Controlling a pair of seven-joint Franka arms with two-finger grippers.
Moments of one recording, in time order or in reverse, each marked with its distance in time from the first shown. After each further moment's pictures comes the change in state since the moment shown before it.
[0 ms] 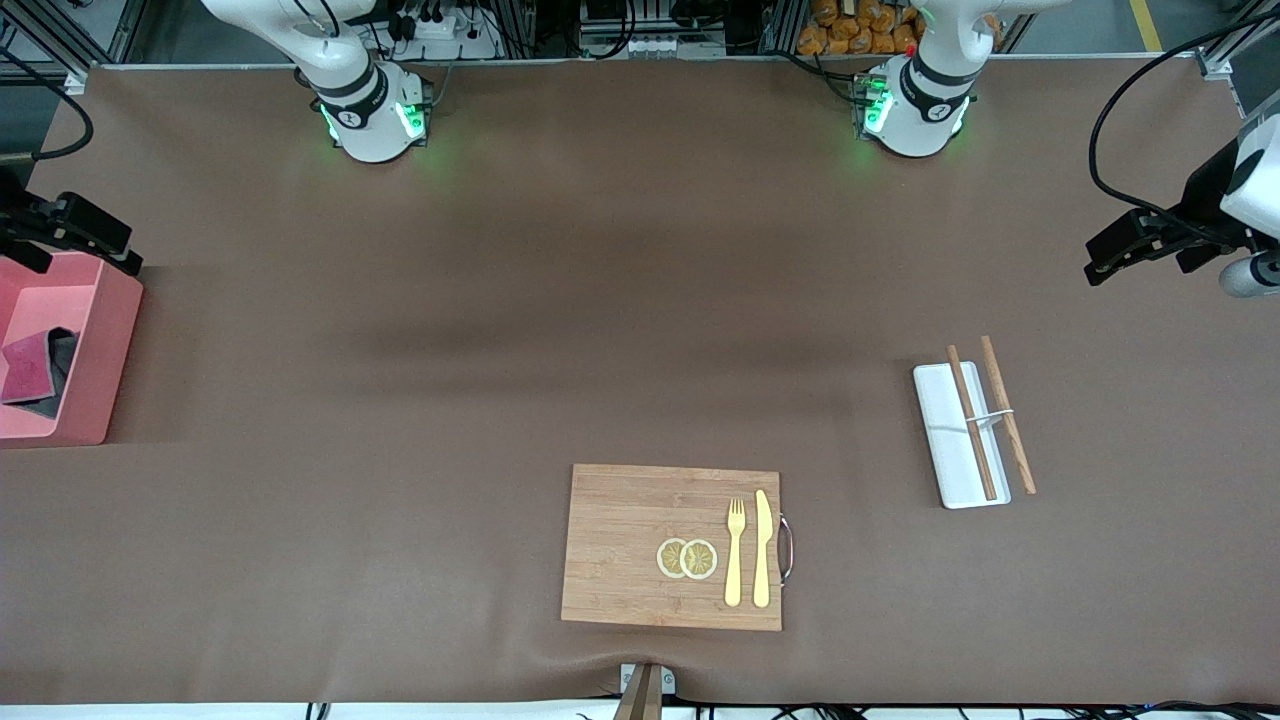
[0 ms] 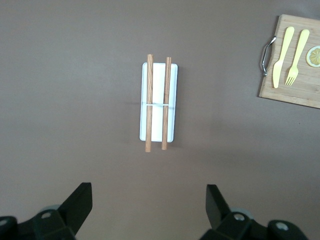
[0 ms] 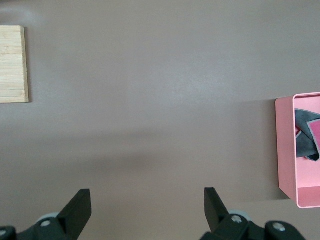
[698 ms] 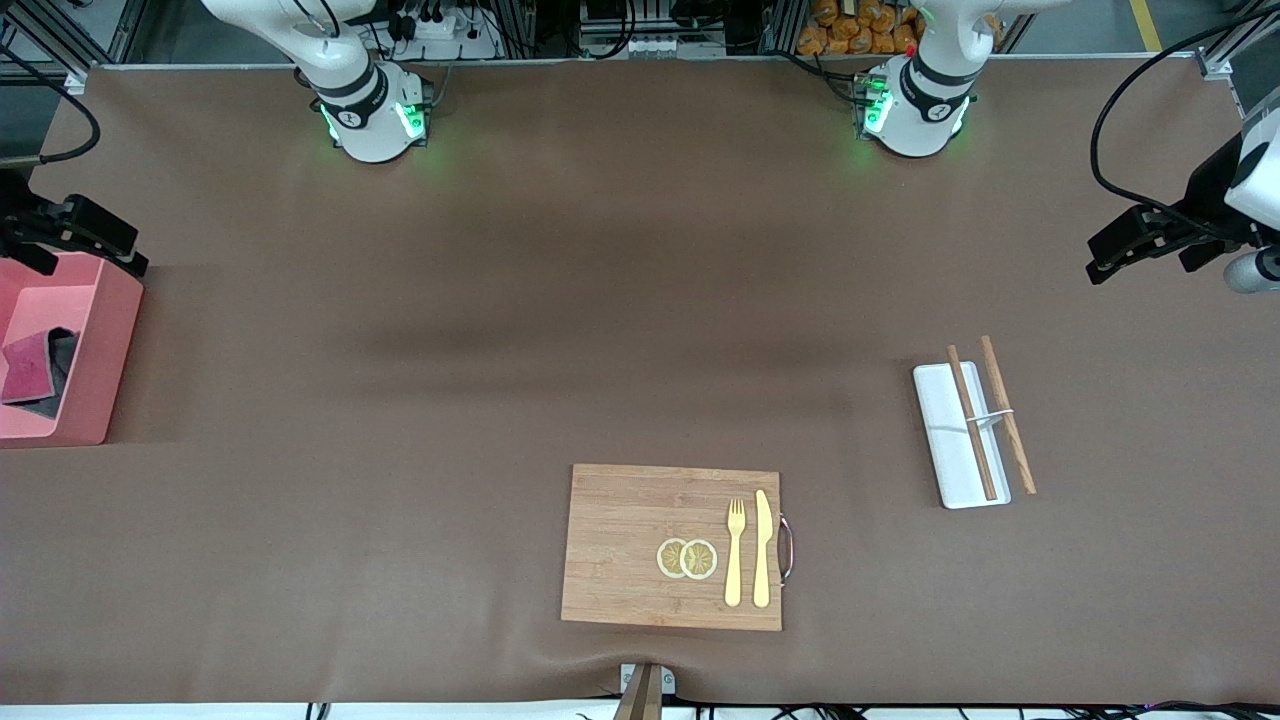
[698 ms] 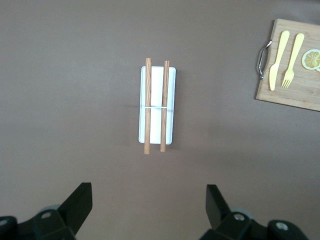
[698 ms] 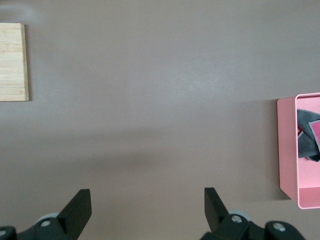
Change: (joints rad) left arm -0.003 0.000 -0.001 0.015 0.000 0.000 0.000; right arm 0.000 0.002 0.006 -0.007 -0.001 0.002 0.000
